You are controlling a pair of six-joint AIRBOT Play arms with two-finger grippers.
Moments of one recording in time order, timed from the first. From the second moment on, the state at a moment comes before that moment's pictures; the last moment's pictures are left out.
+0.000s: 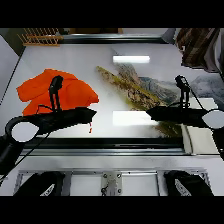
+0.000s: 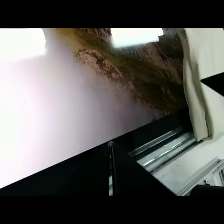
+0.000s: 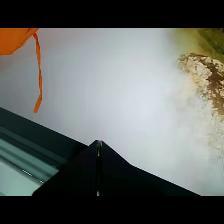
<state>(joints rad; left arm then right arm) -0.44 -0.74 0.84 1.00 -0.85 -1.68 0.10 -0.78 0.81 -0.89 1.03 1.35</state>
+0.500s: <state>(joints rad) -0.45 -0.96 0.98 1.32 -0.71 -1.62 0.10 -0.79 0.81 -0.89 1.03 1.35</state>
